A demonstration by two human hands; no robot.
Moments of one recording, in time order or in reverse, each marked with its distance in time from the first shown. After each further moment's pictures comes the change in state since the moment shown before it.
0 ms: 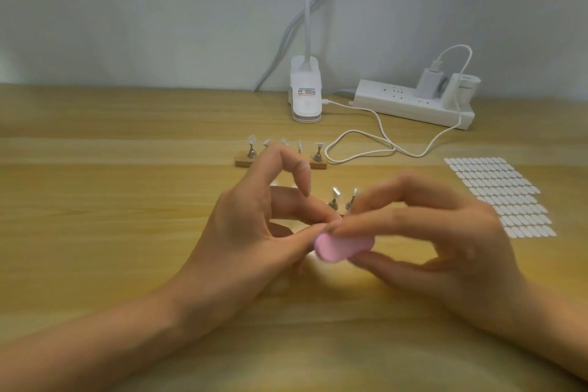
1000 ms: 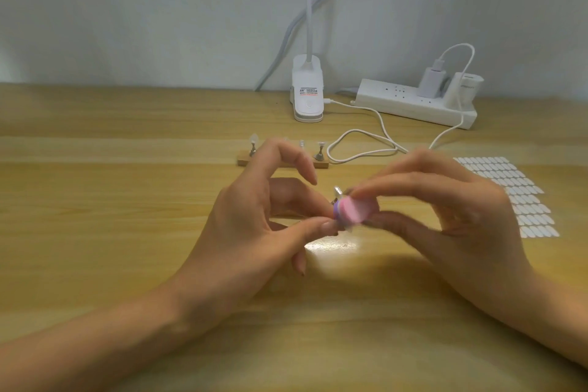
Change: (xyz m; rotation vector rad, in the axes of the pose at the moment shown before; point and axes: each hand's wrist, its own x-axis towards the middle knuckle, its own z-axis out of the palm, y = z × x) left_hand 0.001 -0.003 -0.001 -0.021 0.023 0.003; right_hand 0.002 -0.007 0.001 0.000 0.072 0.059
